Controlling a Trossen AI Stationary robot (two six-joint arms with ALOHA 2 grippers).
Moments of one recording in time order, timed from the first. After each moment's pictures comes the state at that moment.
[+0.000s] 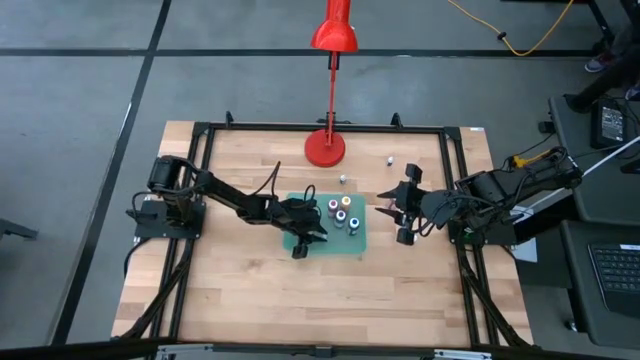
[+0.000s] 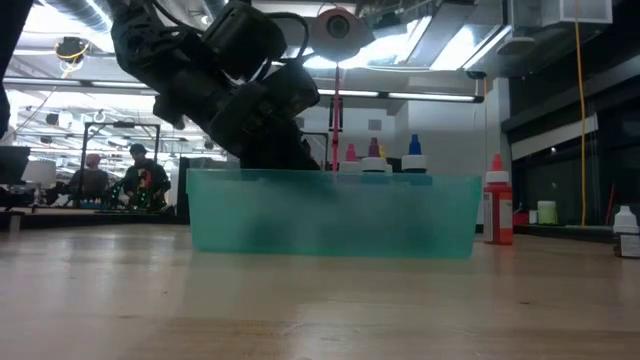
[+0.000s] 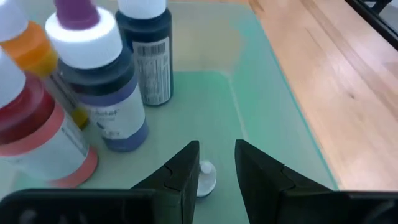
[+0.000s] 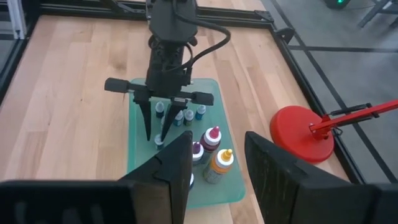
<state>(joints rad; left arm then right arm) -0.05 1.81 0.77 0.47 0.10 -0.05 0.38 1.15 1.22 -0.75 0.54 0.20</state>
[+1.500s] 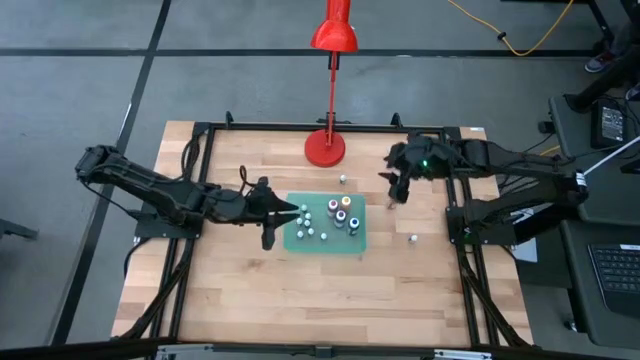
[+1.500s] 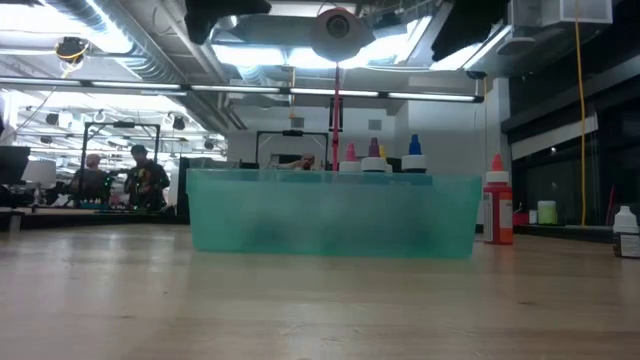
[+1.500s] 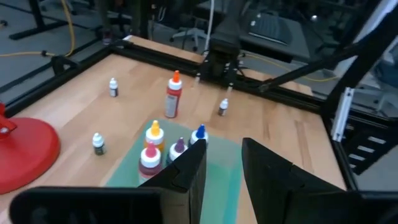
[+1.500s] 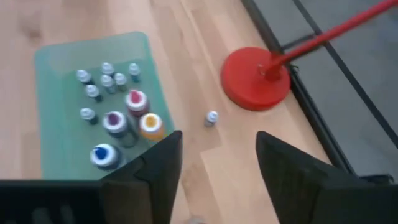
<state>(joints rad) -0.27 1.11 0.80 -0.01 -0.42 -0.38 -0.08 1.15 1.22 -0.86 0.28 0.10</state>
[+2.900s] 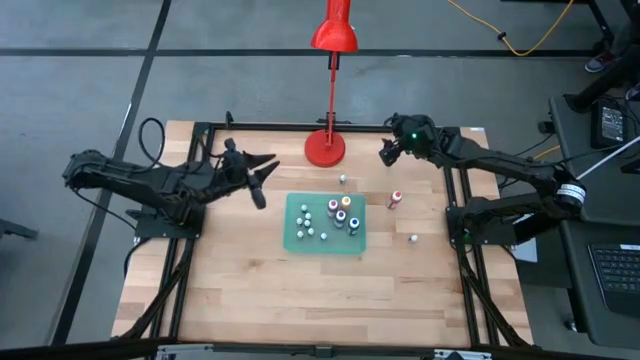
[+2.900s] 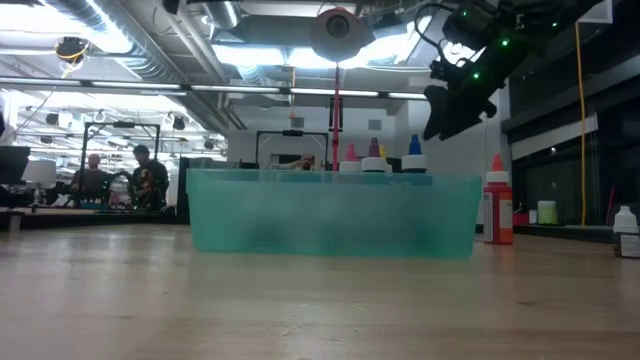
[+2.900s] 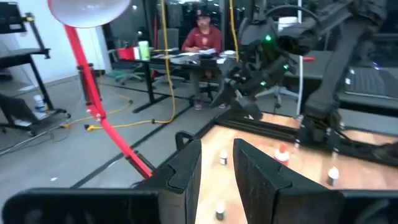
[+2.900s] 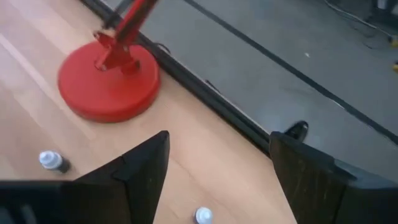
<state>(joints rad) -0.16 0.90 0.80 0.01 -0.75 -0.04 -0.55 1.18 0.82 -0.32 0.35 0.07</state>
